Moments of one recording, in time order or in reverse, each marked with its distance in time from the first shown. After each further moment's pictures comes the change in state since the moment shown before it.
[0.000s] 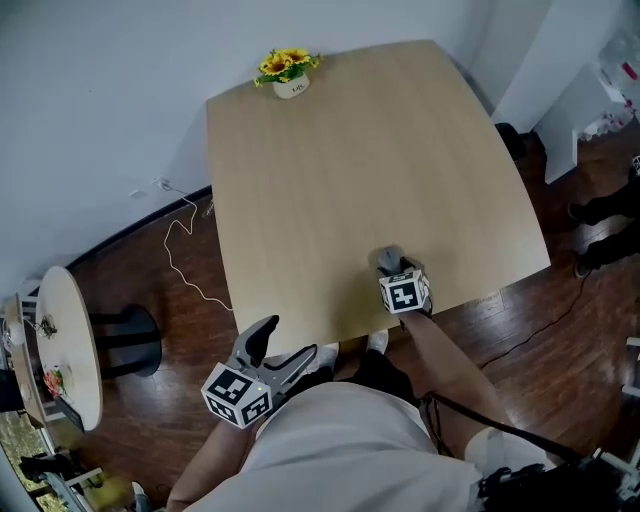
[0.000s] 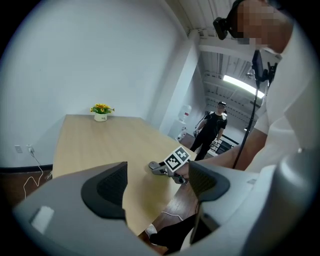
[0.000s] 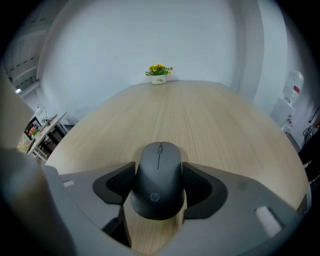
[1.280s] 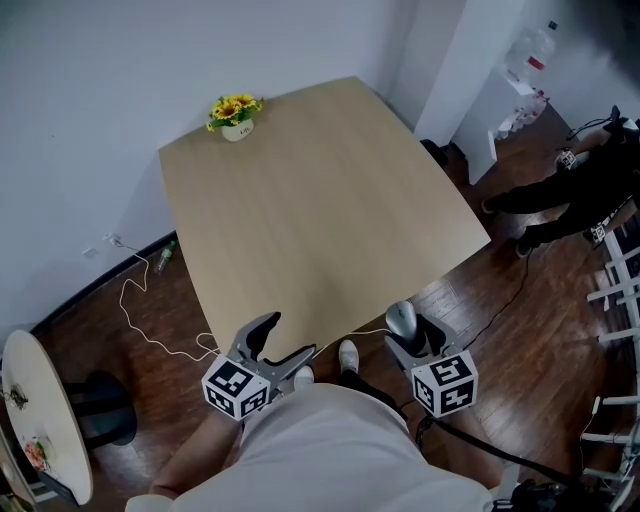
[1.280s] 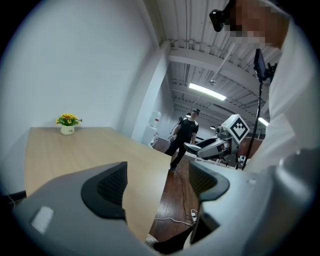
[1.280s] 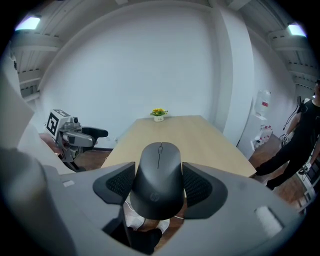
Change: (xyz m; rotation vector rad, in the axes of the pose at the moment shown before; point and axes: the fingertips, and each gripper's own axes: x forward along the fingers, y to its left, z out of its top) left arm -0.018 -0.022 0.017 0.187 -0.077 -0.346; right arm -0.327 0.096 0.002 0.101 -0.260 -0.093
